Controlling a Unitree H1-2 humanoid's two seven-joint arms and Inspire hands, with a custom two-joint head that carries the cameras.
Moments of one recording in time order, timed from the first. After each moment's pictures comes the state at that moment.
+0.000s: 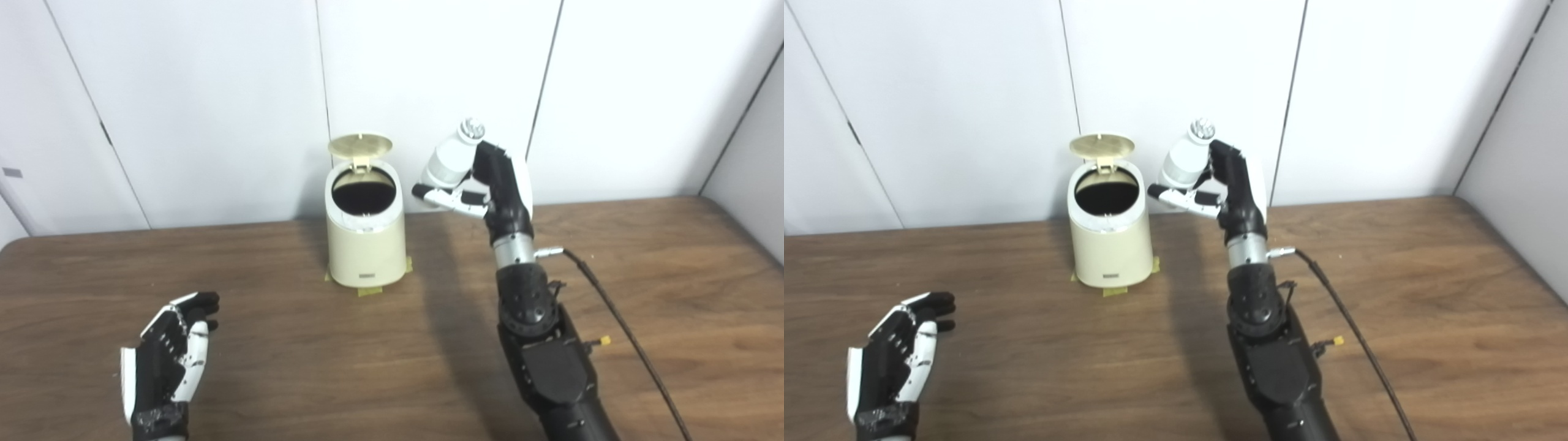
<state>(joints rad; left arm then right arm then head) 0.03 0.04 0.10 -0.11 0.11 -0.22 0.16 -0.54 -0.01 0.02 0.22 -0.26 -0.07 -0.27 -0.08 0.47</state>
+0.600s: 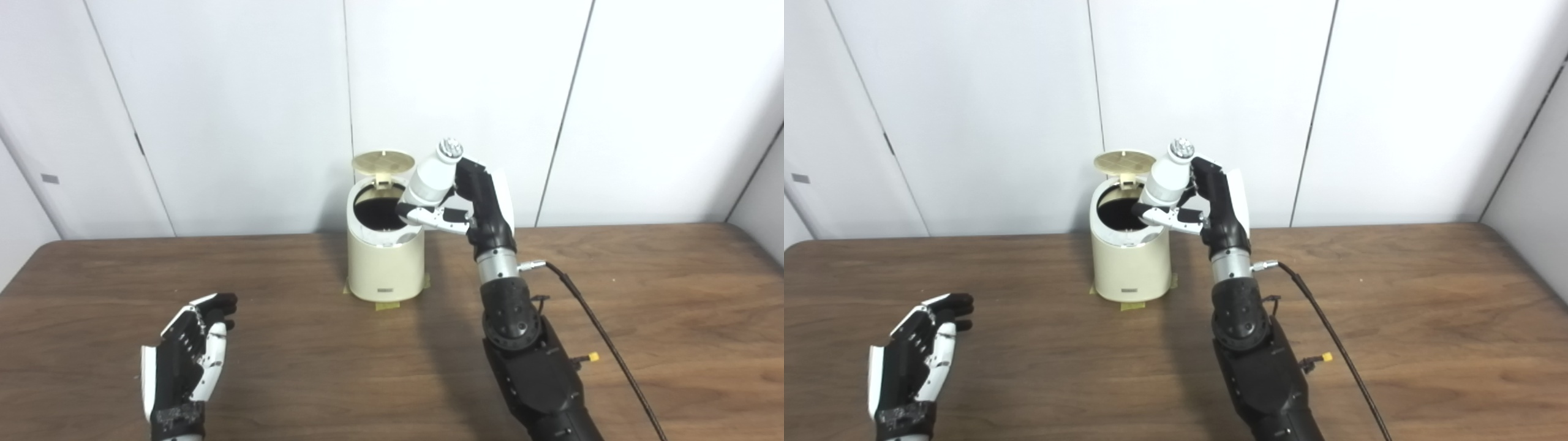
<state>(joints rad) 0.01 0.04 0.08 -0.08 0.12 -0.26 0.19 -0.62 0.03 0.07 0.37 -0.31 -0.16 -0.30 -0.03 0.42</state>
